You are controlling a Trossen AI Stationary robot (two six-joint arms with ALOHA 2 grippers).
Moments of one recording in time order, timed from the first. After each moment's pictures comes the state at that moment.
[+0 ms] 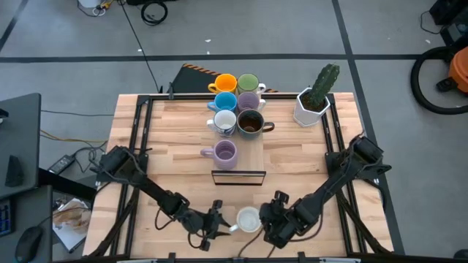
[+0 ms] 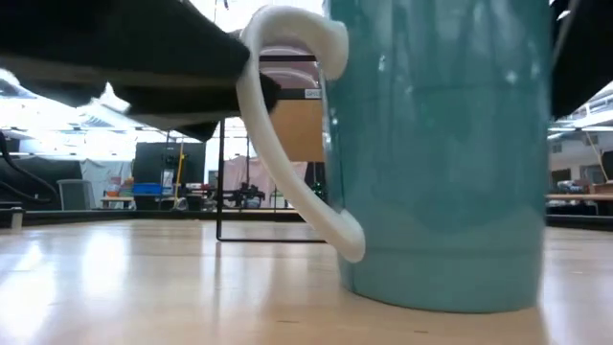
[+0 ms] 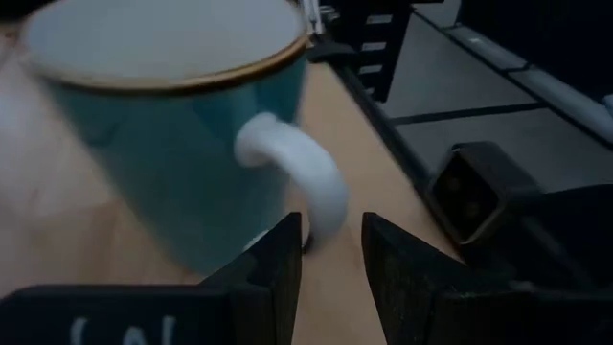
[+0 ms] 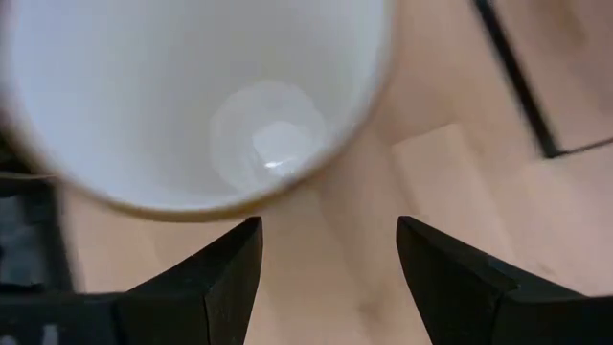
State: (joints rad) left arm -0.66 1.95 0.88 0.68 -0.34 -0.22; right arm 0.72 1.88 1.33 -0.70 0.40 1.02
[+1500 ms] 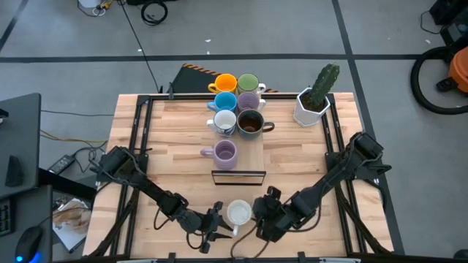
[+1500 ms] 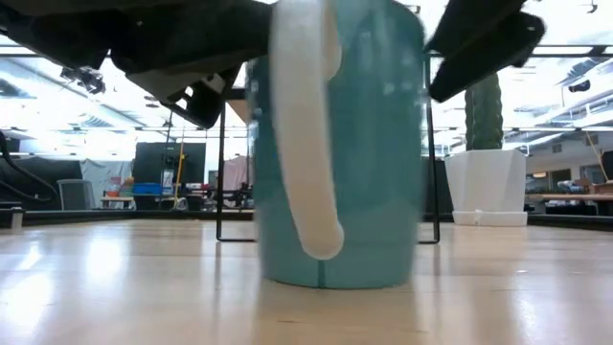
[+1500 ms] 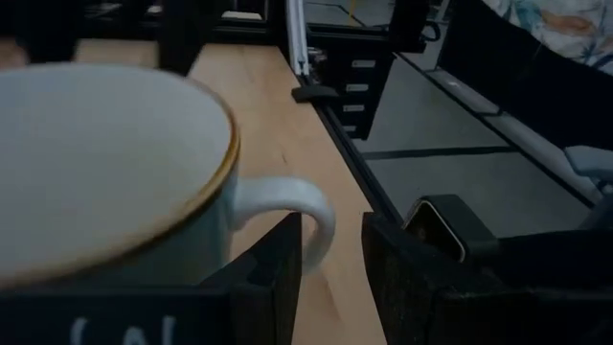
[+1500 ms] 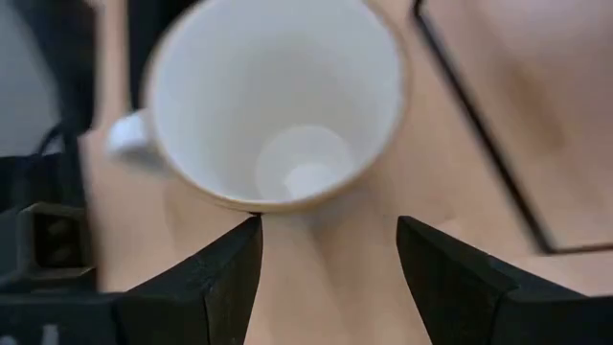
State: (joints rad) left arm -0.68 1.95 0.88 0.78 -0.33 -0.27; right arm 0.65 1.85 1.34 -0.58 0.47 0.93
